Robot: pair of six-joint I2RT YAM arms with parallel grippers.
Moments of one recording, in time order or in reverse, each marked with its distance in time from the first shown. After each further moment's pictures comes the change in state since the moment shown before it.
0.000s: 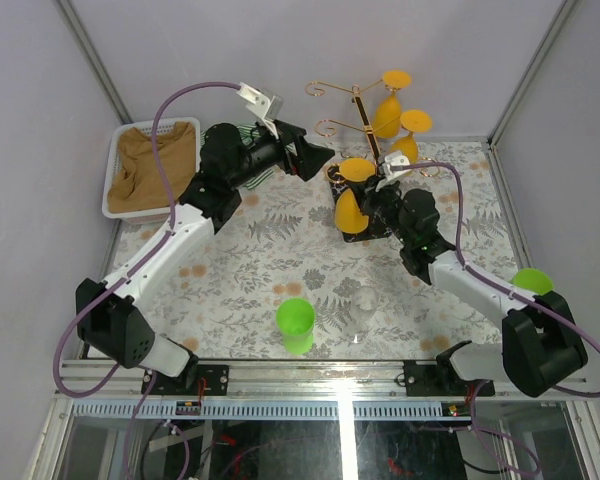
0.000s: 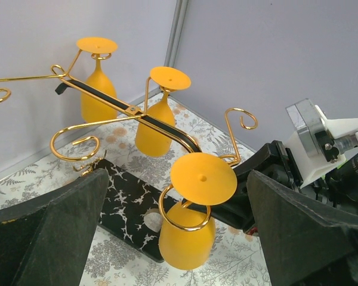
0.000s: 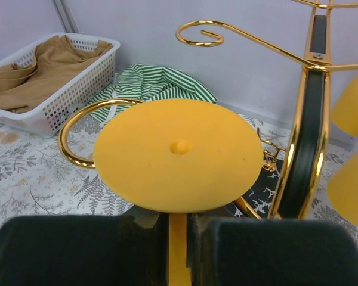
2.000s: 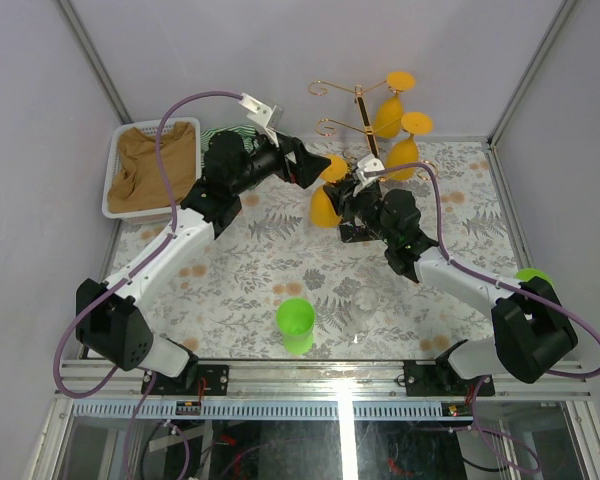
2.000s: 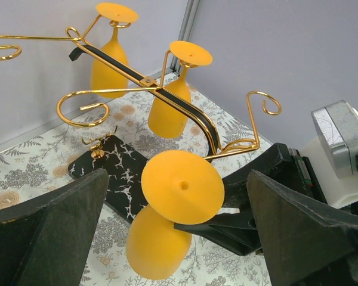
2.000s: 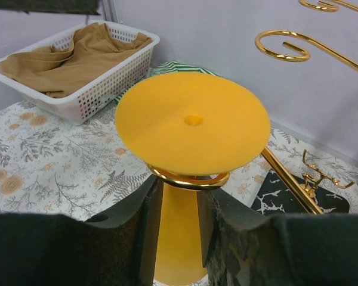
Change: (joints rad) left arm 0.000 -0.018 -0.070 -0.024 -0.046 0.008; right arm 0.106 0.090 0.058 0.035 -0.029 -0.063
